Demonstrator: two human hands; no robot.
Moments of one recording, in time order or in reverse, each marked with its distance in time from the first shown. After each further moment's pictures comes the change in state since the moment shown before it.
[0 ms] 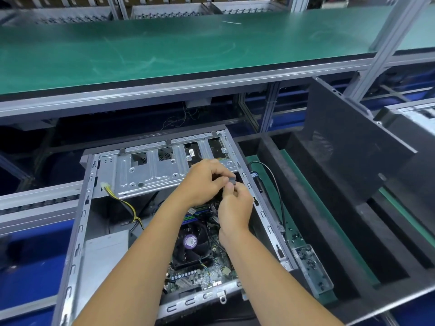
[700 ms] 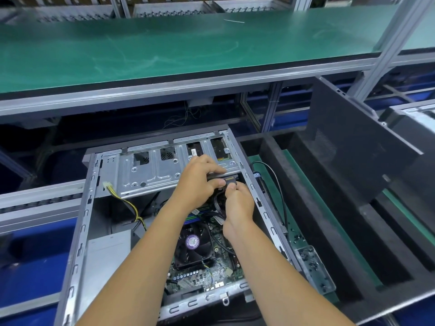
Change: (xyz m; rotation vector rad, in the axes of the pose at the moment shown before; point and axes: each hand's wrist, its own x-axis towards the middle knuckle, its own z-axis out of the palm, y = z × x) left_hand -0.005 -0.012 0.001 0.138 0.183 -0.032; right_hand 0.005 -0.012 -0.001 0.115 -0.114 0.231
